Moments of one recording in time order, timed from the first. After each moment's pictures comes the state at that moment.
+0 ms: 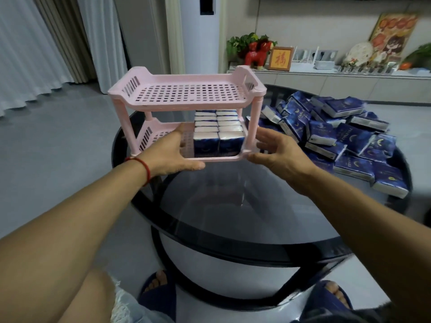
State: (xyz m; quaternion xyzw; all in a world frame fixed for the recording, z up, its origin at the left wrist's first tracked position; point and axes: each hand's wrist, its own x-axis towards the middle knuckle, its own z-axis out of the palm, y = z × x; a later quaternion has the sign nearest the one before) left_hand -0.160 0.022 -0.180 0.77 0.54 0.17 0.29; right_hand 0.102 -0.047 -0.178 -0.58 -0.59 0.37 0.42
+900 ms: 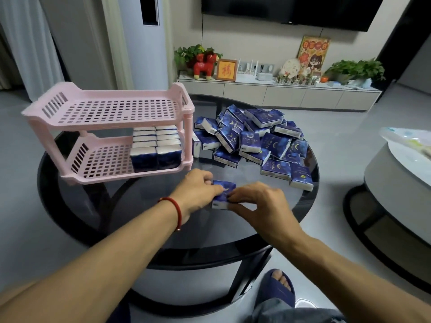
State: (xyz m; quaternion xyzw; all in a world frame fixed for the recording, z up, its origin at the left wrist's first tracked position) left_hand -0.001 -0.069 -0.183 0.67 0.54 0.21 0.46; right_hand 0.160 -0.156 -0.211 -0.61 -0.72 0.05 0.34
